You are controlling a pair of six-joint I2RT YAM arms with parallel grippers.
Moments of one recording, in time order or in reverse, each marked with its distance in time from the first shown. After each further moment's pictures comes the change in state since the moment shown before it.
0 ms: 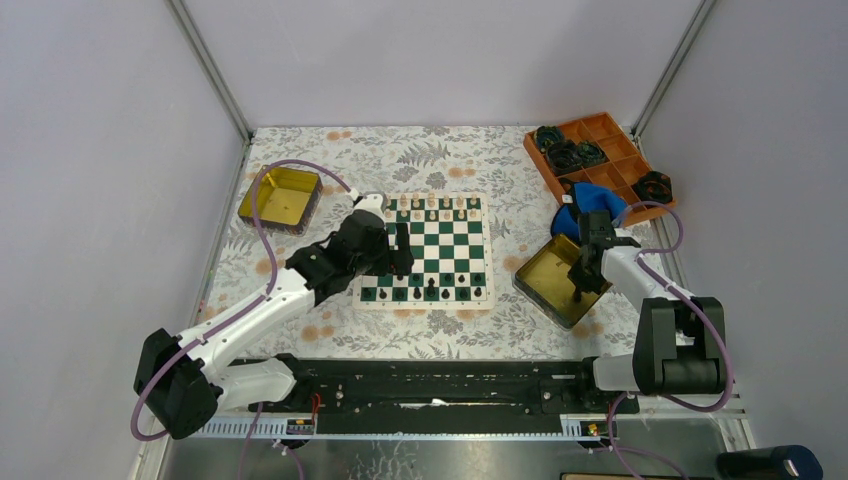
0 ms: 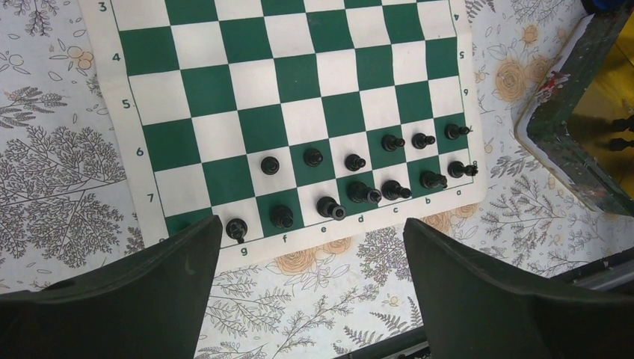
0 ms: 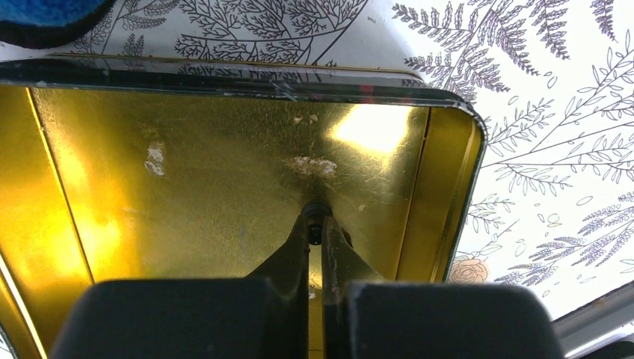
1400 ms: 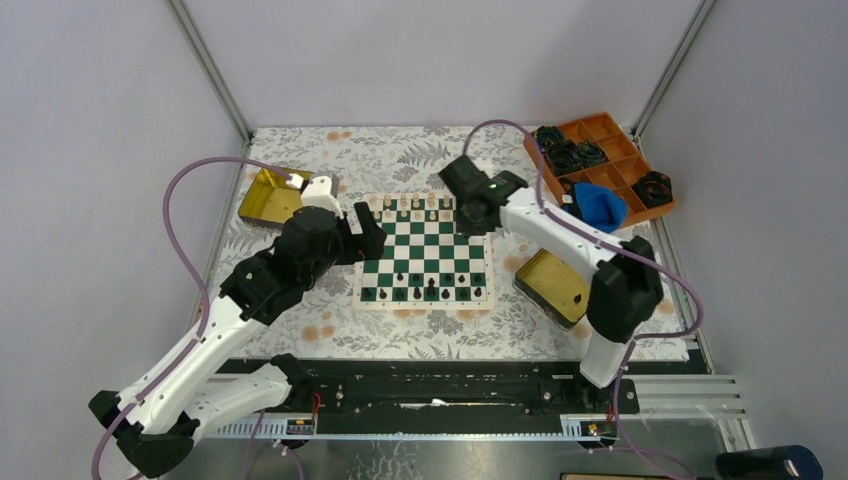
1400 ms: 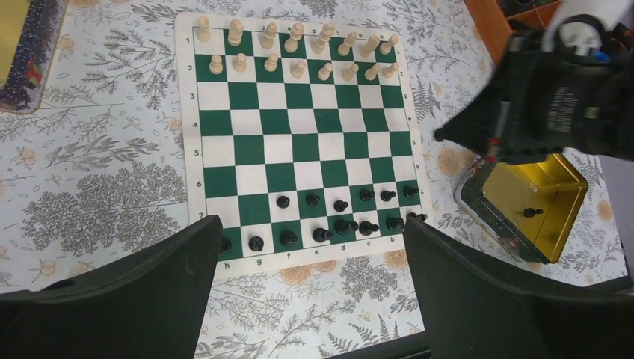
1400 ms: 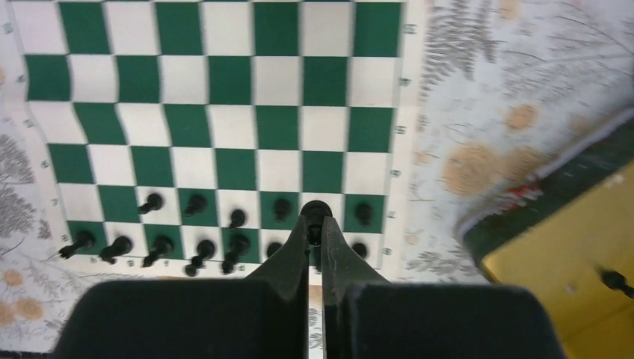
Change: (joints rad) left arm 0.000 -0.243 0.177 -0.195 -0.158 -0.012; right arm 0.669 0.367 0.798 -0.284 0.005 -0.082
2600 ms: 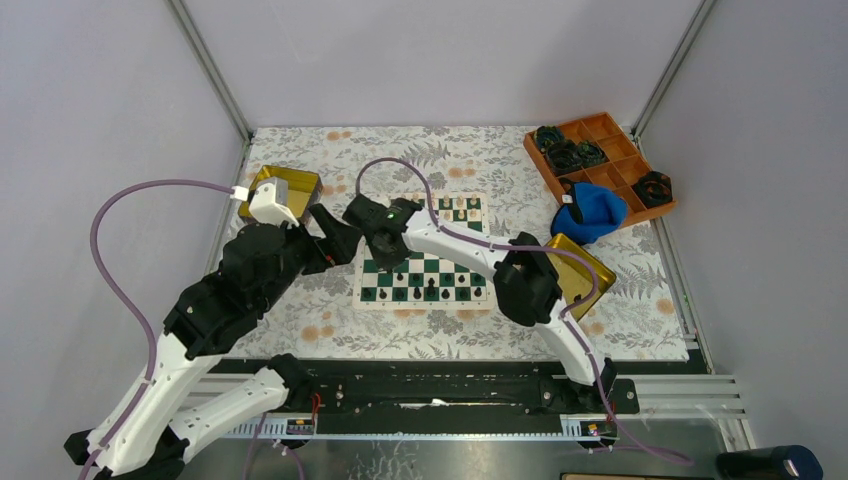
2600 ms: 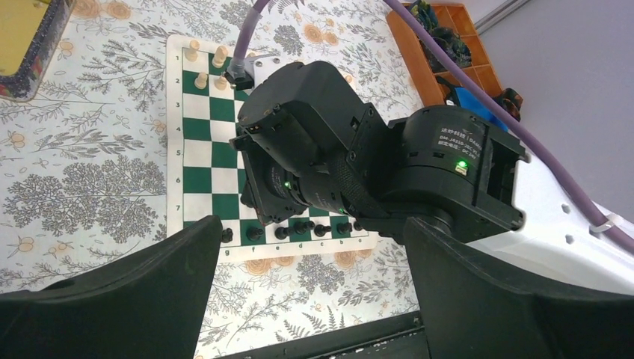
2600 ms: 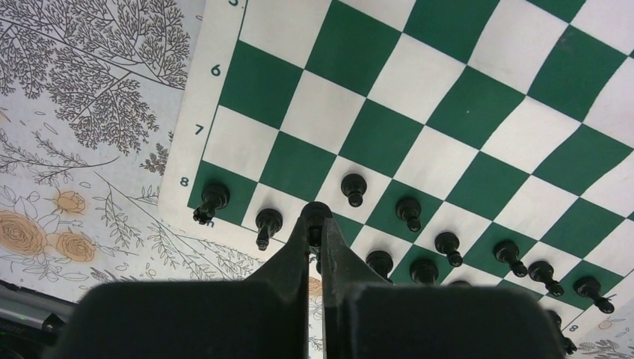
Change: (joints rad) left arm 0.000 -0.181 0.101 -0.146 -0.013 -0.116; right arm 0.338 0.565 0.569 -0.088 -0.100 -0.069
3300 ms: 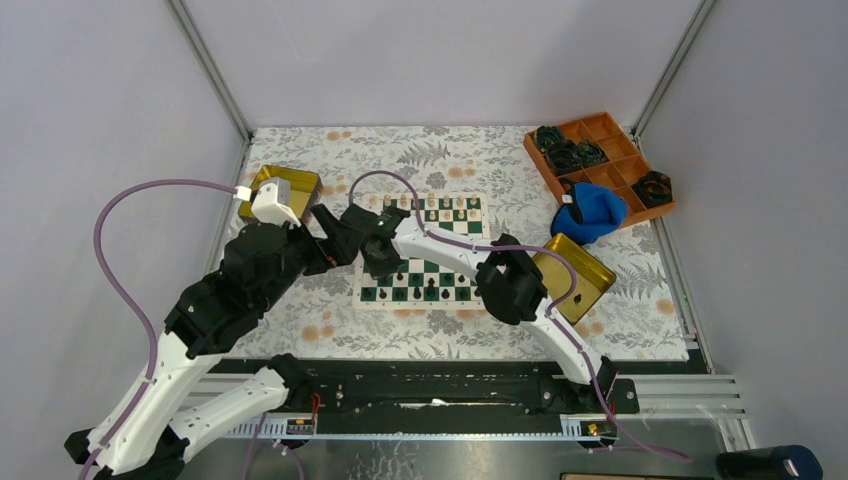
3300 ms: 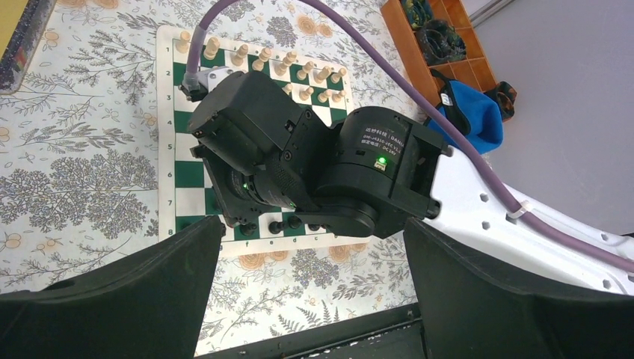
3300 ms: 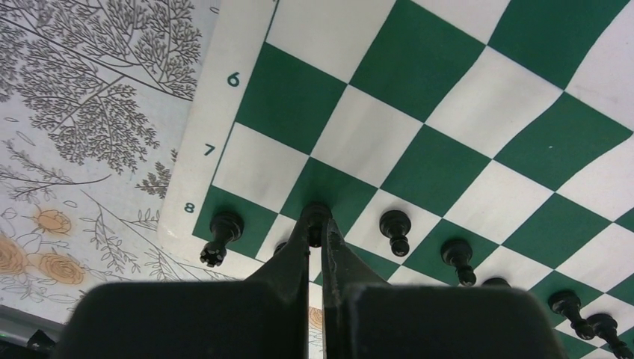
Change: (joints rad) left arm 0.000 0.005 0.000 -0.003 0.024 -0.017; right arm 0.009 0.117 0.051 0.019 -0.066 -0.018
